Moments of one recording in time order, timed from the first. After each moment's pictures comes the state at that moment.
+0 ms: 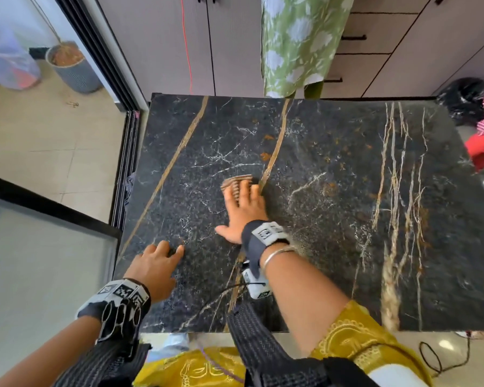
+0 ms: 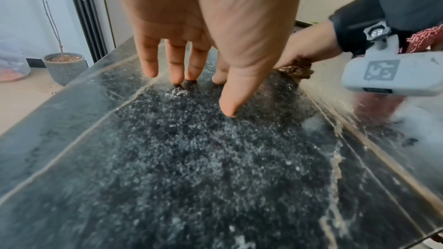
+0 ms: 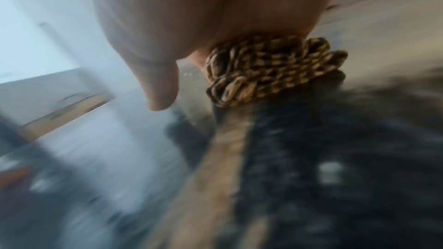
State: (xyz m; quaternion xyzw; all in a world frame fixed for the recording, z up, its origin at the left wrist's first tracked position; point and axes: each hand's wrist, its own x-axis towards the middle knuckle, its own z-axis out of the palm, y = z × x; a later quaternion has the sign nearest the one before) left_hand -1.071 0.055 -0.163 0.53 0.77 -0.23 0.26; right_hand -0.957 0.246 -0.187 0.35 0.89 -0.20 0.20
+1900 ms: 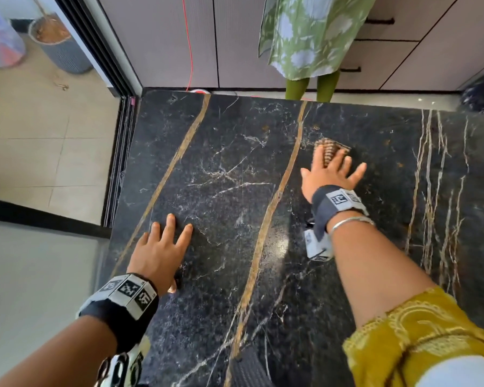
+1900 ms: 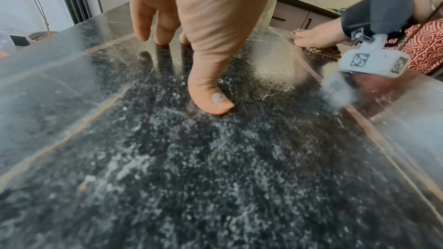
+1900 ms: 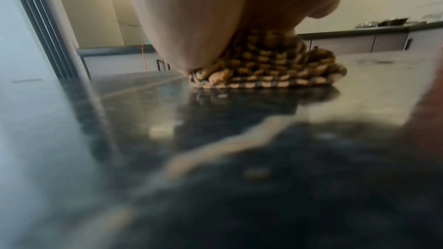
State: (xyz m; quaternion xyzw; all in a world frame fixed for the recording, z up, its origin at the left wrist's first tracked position) left_hand -1.108 0.143 -0.174 0.53 0.77 -0.28 0.22; right_hand -0.940 0.431 -0.197 0.60 0.77 -0.06 0.18
